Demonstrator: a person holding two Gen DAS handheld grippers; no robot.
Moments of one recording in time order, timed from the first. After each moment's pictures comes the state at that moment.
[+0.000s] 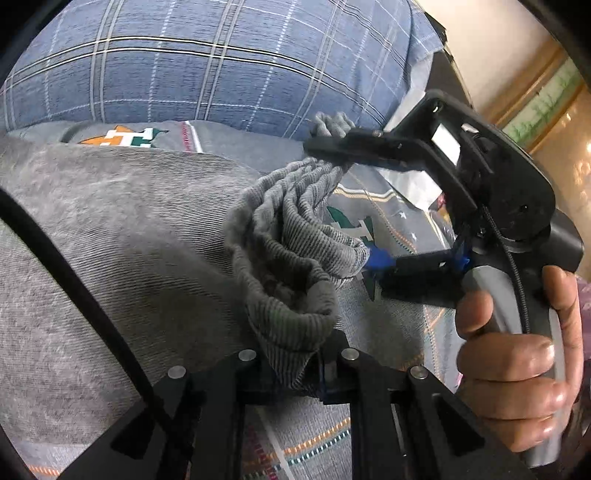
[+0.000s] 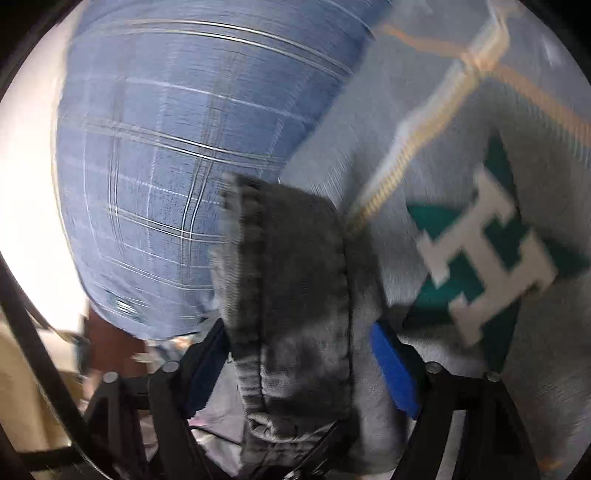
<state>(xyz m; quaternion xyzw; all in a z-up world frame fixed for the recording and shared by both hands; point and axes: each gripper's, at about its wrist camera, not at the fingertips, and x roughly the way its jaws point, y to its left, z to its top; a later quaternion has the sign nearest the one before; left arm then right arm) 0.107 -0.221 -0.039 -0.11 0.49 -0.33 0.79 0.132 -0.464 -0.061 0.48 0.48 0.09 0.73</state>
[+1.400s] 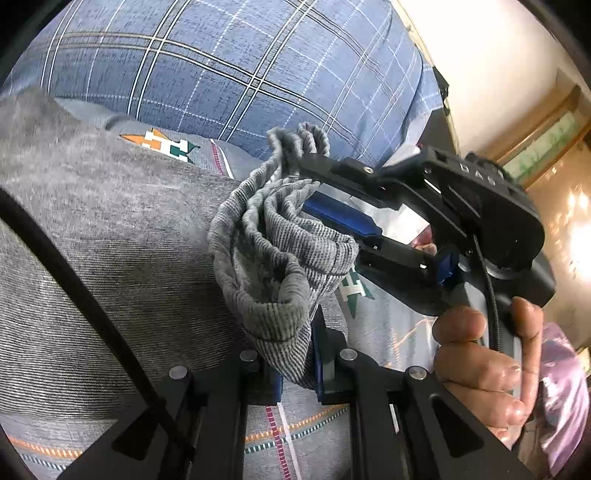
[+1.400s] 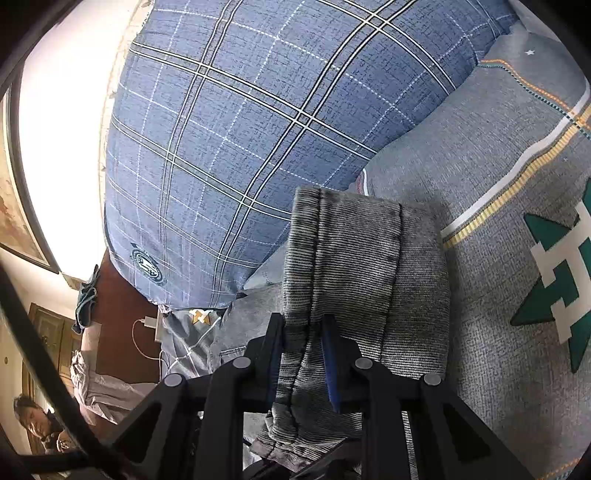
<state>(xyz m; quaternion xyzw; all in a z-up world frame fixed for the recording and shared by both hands) 0.106 -0.163 -0.030 -0.22 0.47 -0.35 0.78 0.137 -0.410 -0.028 0.43 0.45 0.17 0.76</state>
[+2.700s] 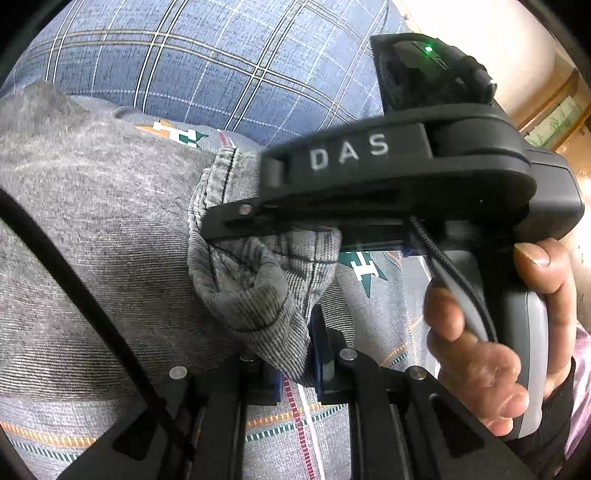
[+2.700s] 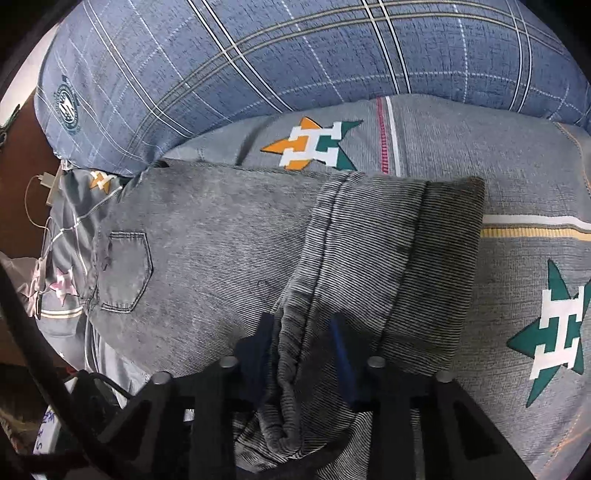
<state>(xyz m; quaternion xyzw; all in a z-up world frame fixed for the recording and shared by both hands) 0.092 -0.162 -0.035 -0.19 0.47 -0.35 0.79 0.169 -0.322 -0.044 0.12 0.63 0.16 0.75</state>
